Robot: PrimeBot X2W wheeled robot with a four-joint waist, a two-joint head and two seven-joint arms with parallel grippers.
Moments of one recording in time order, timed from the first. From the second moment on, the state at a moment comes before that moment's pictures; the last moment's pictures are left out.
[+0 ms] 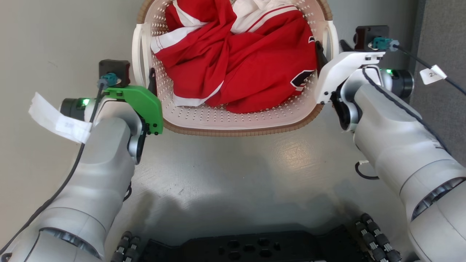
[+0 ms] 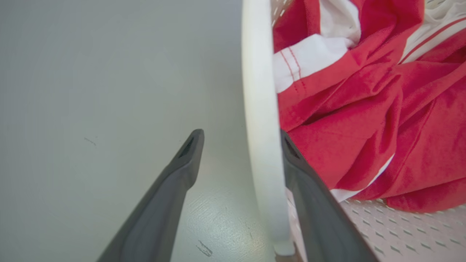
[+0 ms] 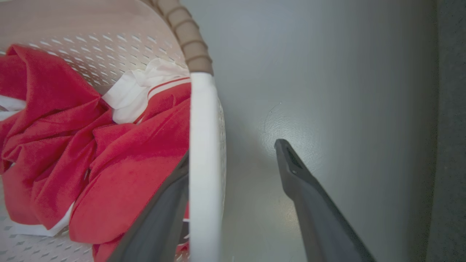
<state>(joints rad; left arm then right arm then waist) -0.97 0.02 -0.75 1.15 -0.69 0.06 -0.23 -1.03 -0.06 0.87 1.20 0.87 -0.12 -0.22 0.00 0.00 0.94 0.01</state>
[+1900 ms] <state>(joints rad) -0.79 0.07 -0.60 0.94 -0.66 0.09 -0.25 -0.90 -0.08 0.78 1.05 0.84 -0.12 -0.25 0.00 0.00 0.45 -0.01</state>
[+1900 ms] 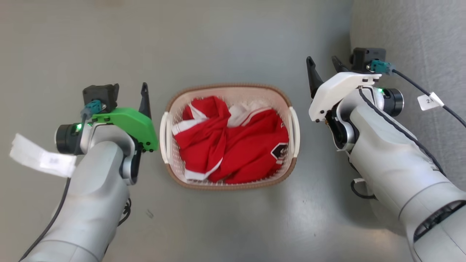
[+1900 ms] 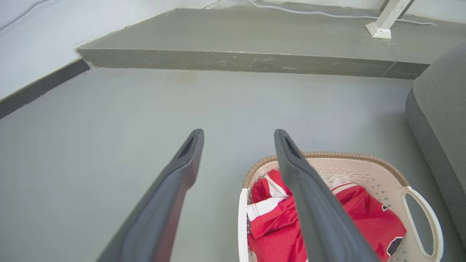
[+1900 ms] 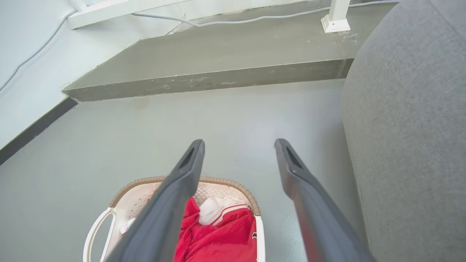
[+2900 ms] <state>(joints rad) -0.30 0.13 -0.35 0.38 -0.39 0.12 -0.25 -0.47 -0.12 0.53 0.58 0.56 -0.13 -0.25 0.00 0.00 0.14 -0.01</state>
